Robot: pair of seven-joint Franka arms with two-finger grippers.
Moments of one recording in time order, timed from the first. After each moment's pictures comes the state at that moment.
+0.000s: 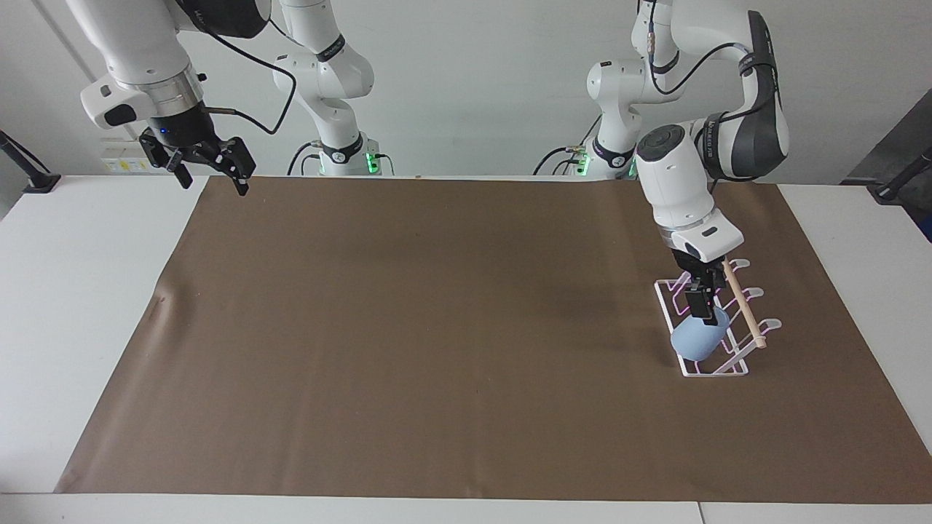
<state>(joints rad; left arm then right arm) -0.11 0.11 -0.19 -1.92 0.78 2.15 -1.68 -0.03 -0.04 -0.02 -1.59 -0.06 1.56 0.06</state>
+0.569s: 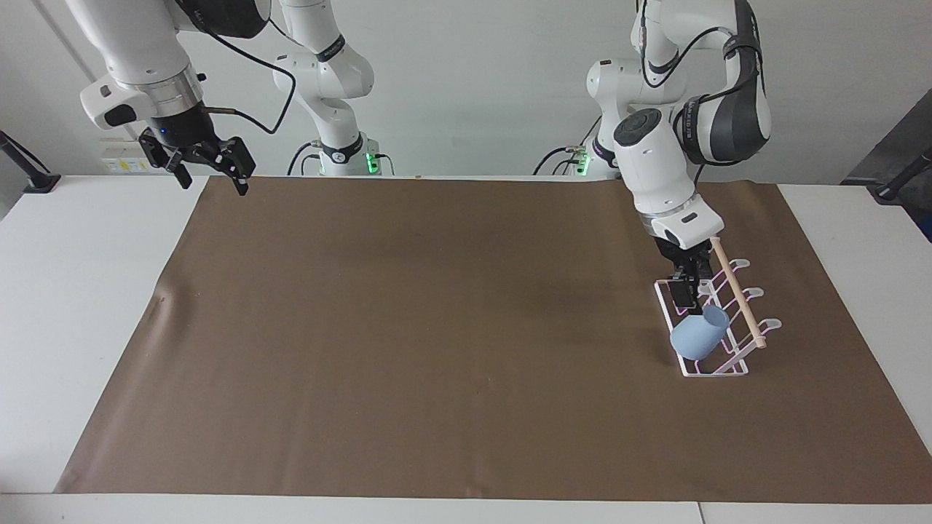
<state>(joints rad) -0.14 0.03 -0.19 -1.88 0.60 2.08 -1.55 -0.04 -0.04 -0.02 -1.59 -0.06 1.56 0.05</state>
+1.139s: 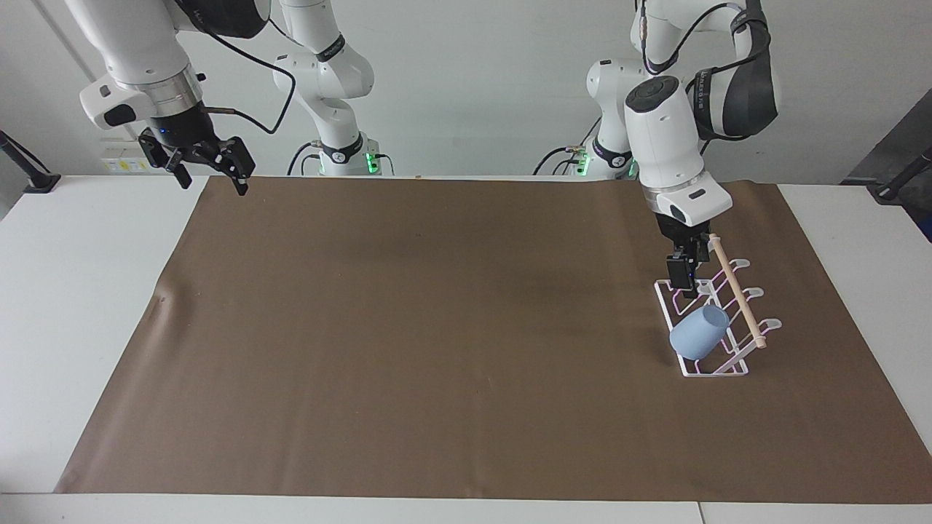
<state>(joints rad) -0.08 -0.07 -0.17 -1.85 0.28 1.94 -0.90 -0.04 -0.04 -0.02 -1.59 -0.06 1.56 0.05</state>
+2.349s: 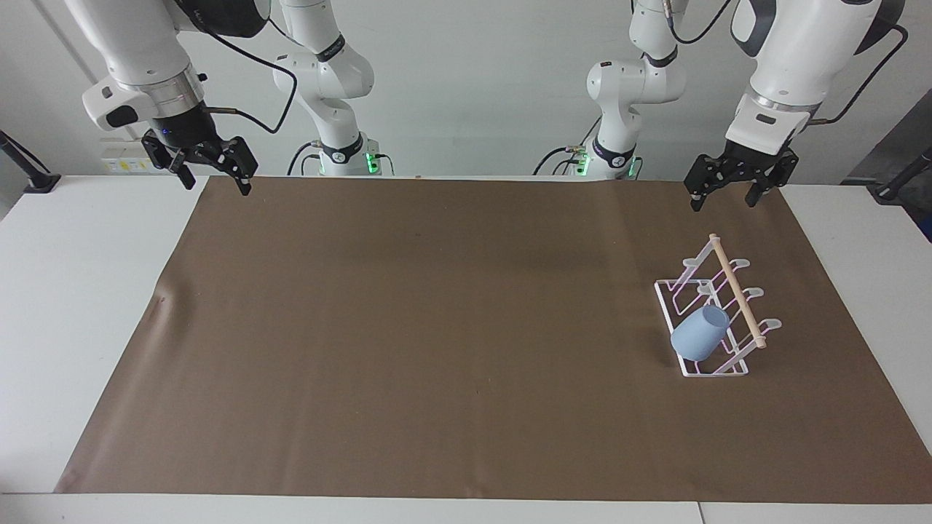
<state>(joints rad) -0.06 -0.07 -0.03 -1.60 0.04 1.53 0.04 -0.03 -0.04 -0.02 -1.59 -0.04 1.56 0.05</state>
